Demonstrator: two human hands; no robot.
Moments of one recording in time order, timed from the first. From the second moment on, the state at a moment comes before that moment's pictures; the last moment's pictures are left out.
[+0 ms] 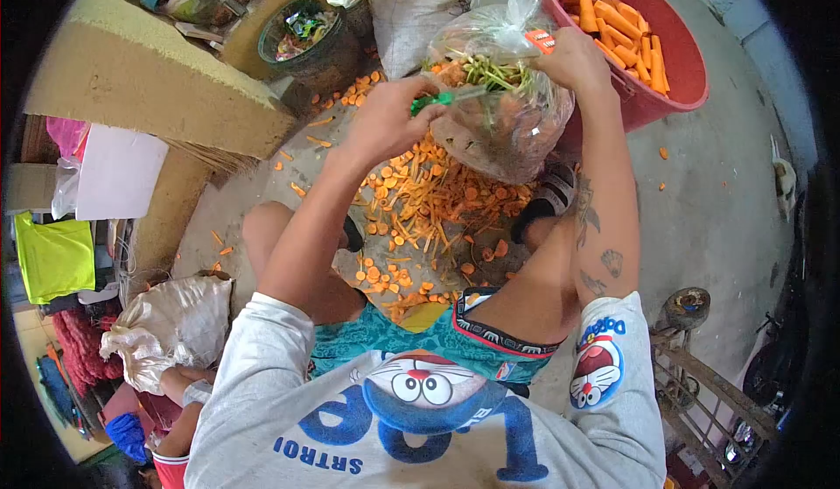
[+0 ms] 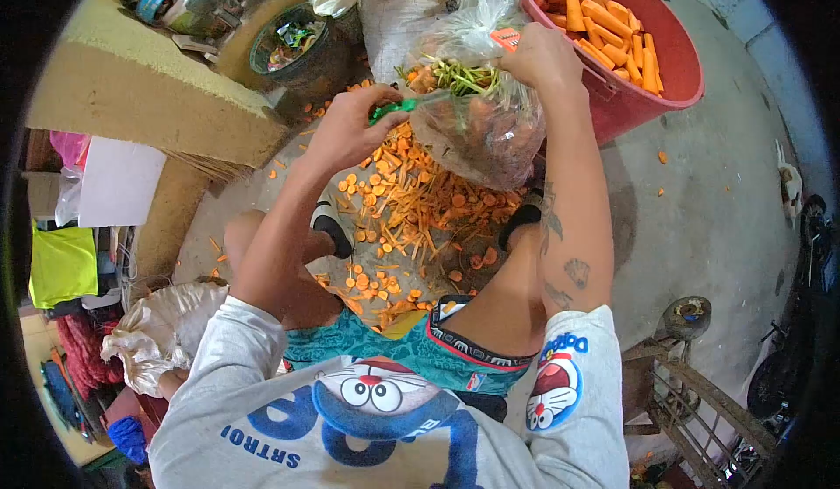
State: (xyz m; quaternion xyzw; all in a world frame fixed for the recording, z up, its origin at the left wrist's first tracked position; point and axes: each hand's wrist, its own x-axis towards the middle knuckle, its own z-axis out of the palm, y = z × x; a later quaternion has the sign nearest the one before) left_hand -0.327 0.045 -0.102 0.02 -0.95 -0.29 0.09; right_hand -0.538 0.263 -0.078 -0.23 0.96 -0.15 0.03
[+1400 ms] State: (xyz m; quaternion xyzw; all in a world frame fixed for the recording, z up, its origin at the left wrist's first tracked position) left_hand -0.504 -0.044 -0.125 0.12 -0.96 -0.23 0.12; right_hand -0.580 0.157 -0.059 -0.46 0.89 0.01 -0.04
